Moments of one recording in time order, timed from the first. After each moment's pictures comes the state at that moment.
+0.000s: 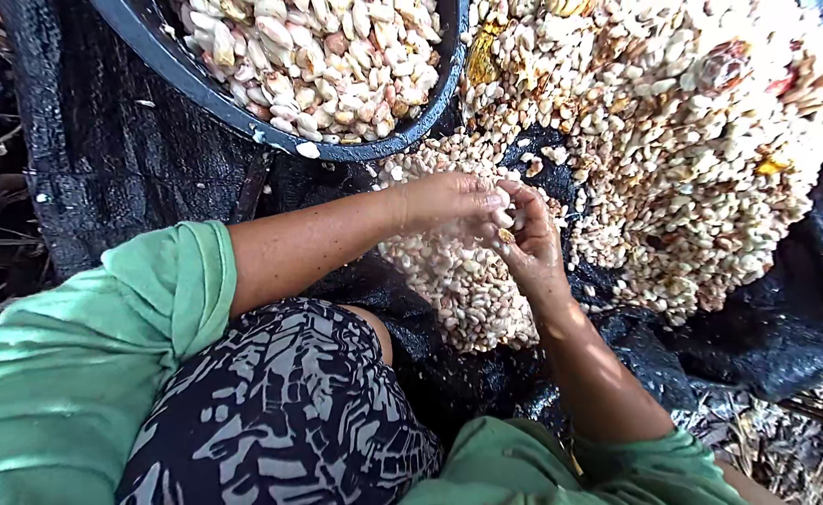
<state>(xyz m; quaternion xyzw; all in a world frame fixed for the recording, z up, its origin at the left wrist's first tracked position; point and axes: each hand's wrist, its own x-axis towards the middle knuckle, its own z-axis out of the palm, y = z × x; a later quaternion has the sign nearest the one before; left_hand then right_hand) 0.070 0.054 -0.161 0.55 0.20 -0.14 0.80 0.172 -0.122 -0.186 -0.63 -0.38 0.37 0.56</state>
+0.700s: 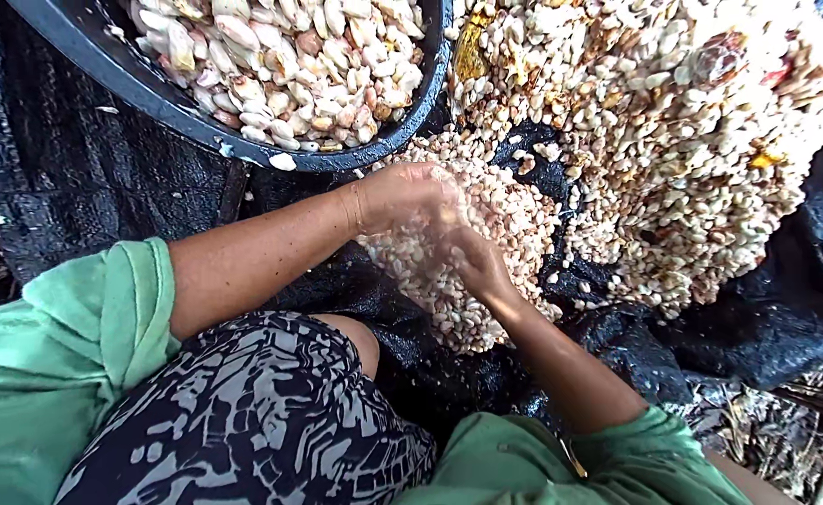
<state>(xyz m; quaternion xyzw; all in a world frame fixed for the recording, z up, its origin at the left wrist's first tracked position) 0.052 0.076 -0.178 0.51 0.28 -0.09 0.81 0.148 -0.125 -0.232 -0.68 -0.41 0.43 0.43</state>
